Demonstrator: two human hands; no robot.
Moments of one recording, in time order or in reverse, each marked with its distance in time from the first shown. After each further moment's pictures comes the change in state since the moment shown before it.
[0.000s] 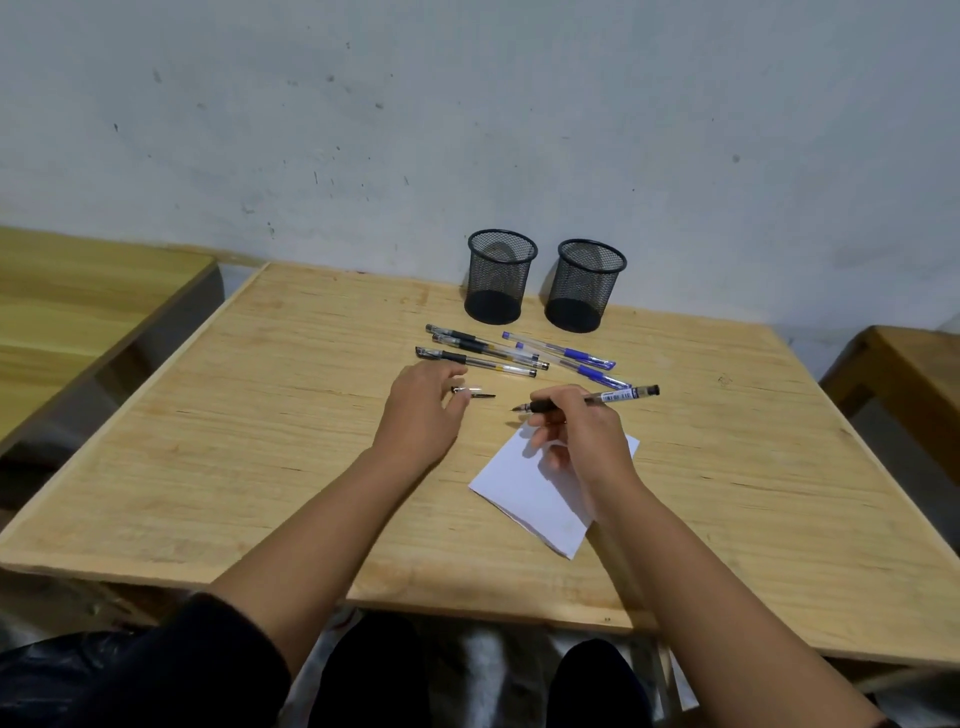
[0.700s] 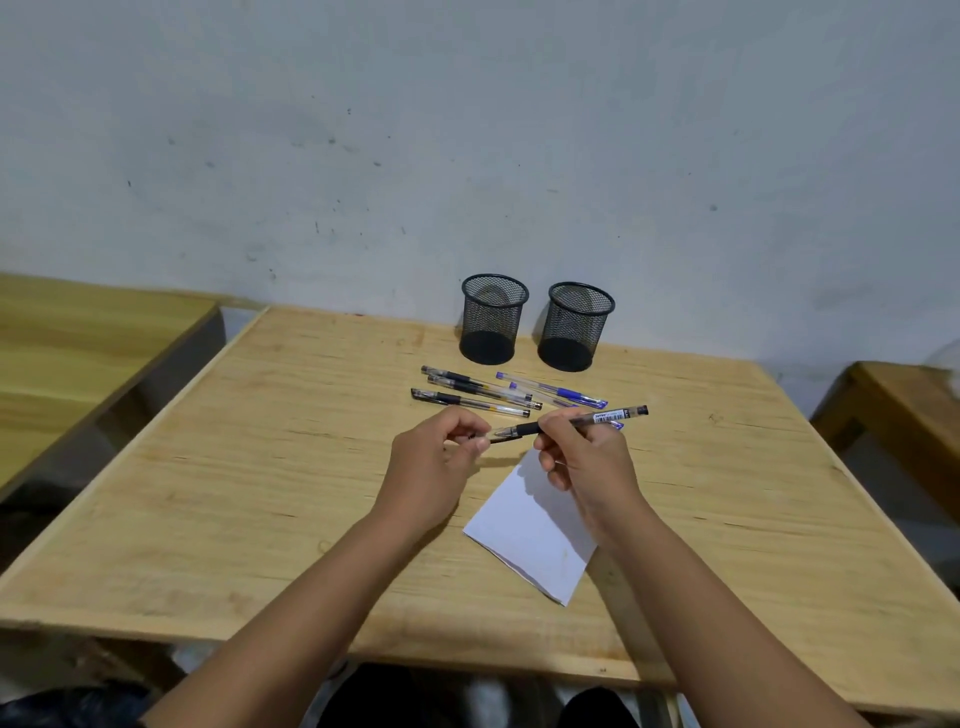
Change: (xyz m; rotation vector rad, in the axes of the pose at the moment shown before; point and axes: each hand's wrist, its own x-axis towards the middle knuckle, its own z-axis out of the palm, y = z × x) left_hand -0.030 0.036 -0.024 -0.378 -0.031 -0.032; right_hand 0.002 -0.014 -0.005 0.042 -0.045 -0.128
